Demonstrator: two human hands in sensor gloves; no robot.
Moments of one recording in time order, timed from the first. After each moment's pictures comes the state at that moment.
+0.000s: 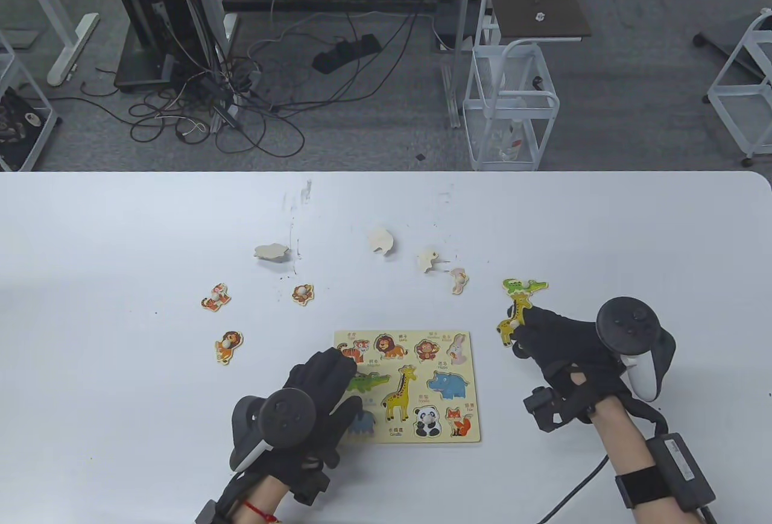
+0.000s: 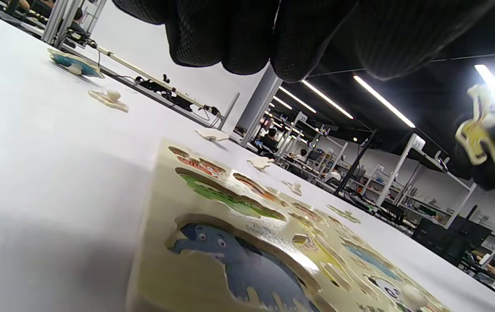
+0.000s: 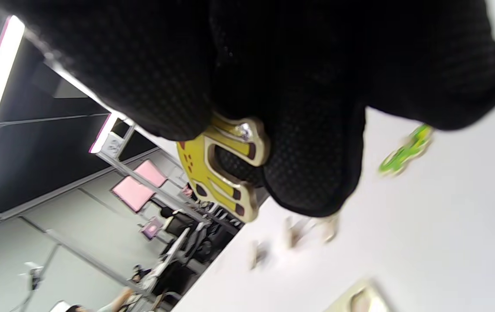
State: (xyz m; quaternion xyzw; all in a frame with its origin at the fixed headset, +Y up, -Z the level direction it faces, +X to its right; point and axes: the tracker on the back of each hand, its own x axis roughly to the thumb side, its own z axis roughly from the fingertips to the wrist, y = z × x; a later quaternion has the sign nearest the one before) left_hand -0.167 -0.735 -0.229 0.02 -0.16 0.26 0.95; right_hand 0.231 -0.662 -0.291 0.01 -0.02 0.88 0.48
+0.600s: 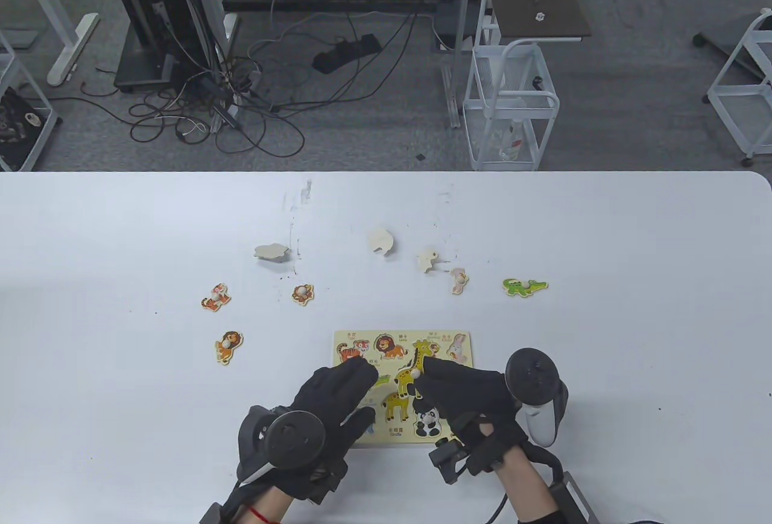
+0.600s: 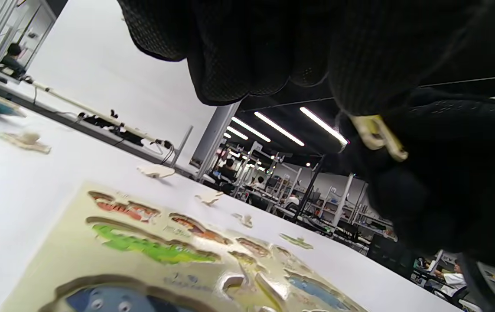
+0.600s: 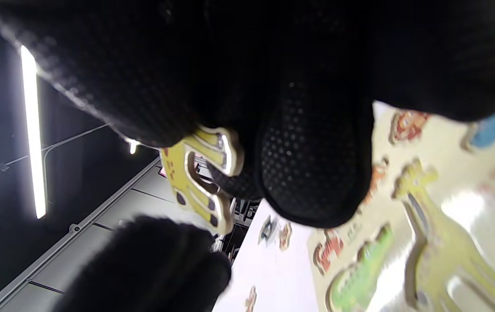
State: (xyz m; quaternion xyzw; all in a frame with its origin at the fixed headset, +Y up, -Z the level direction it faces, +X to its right) left_hand -0.148 -0.713 -0.209 0.12 -0.23 0.25 0.93; right_hand 0.120 -0.734 -0.259 0.05 0.05 0.80 0.59
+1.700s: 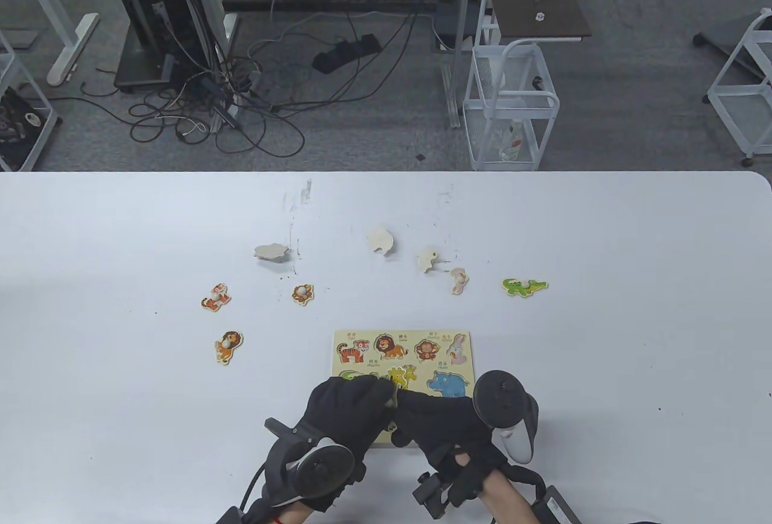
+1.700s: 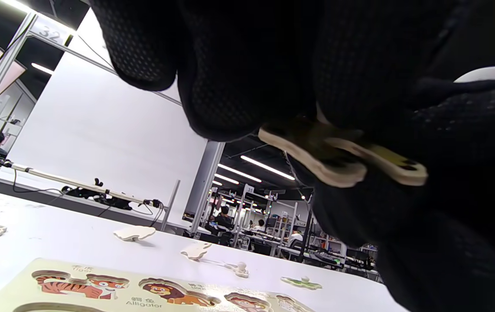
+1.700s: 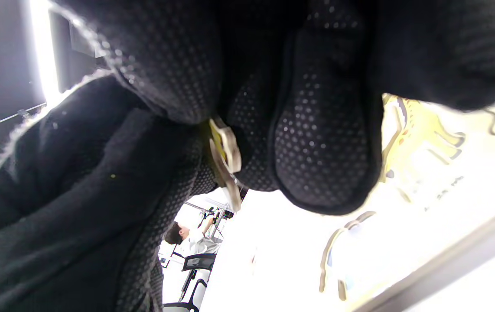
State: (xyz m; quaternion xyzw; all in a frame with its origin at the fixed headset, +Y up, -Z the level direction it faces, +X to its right) left_hand -0.121 -0.705 -0.191 0.22 -0.23 0.19 0.93; right_hand 0.092 -0.746 -0.236 0.12 0.09 0.81 0.57
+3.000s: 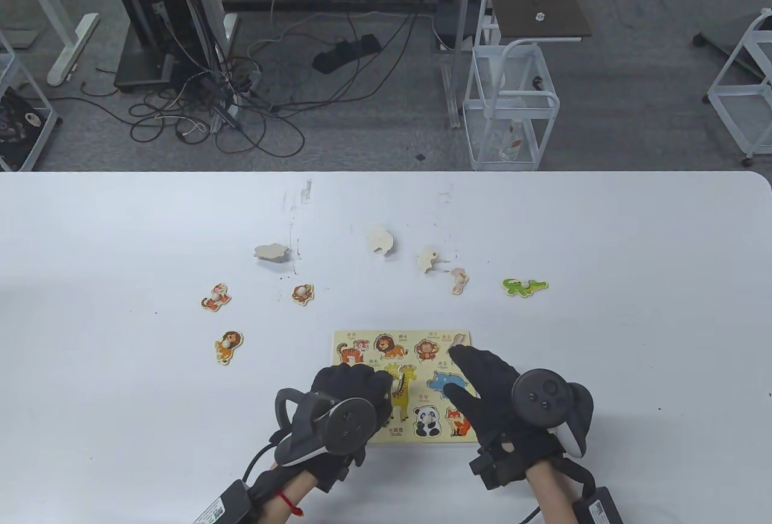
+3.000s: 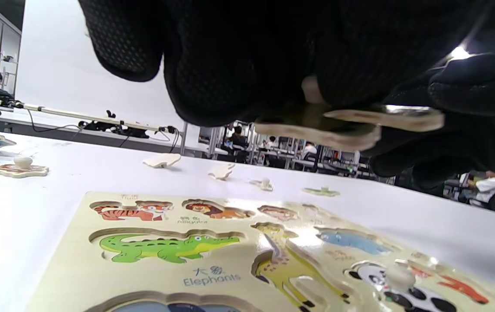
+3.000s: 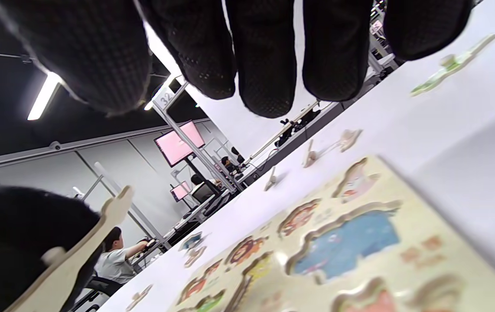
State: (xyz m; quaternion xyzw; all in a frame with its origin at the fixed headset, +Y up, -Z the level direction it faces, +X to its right) left_hand -0.101 -0.701 -0.230 0.05 -0.23 0.10 0.97; right_hand 0.167 -0.726 -0.248 0.09 -0.05 0.92 0.38
